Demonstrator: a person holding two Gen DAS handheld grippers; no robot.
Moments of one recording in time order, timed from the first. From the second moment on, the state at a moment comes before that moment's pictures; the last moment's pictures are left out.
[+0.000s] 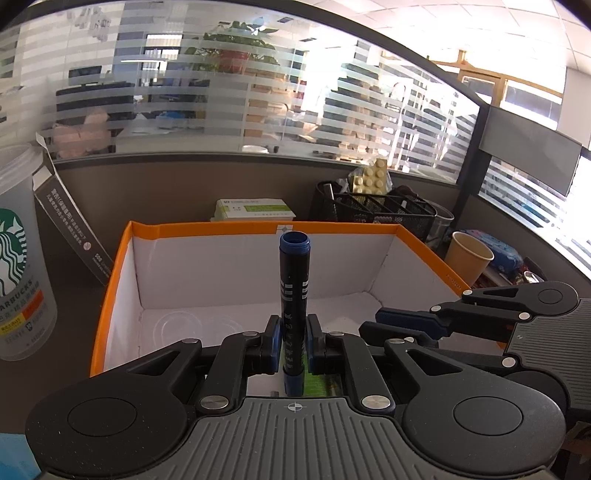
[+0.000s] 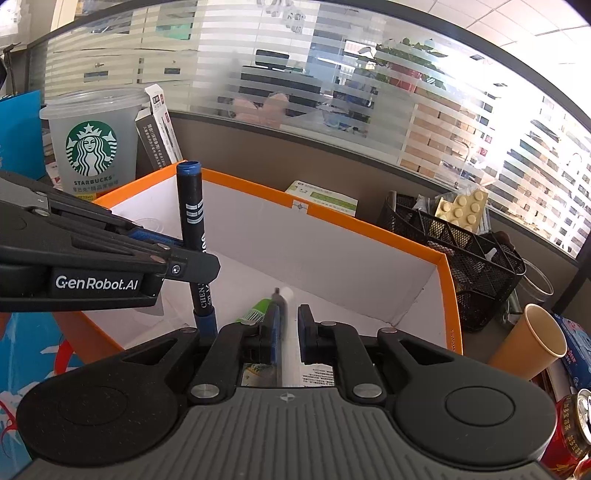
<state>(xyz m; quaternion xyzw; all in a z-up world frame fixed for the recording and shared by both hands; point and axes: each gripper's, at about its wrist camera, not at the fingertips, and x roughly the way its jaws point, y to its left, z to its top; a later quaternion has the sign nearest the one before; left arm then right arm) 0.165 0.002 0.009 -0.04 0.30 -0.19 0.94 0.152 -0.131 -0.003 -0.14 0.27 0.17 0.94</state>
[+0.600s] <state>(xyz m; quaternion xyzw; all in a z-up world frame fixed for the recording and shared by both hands) 0.135 0.028 0.050 -0.06 0.24 -0.16 0.95 0.123 -0.142 0.024 -0.14 0.23 0.14 0.95</state>
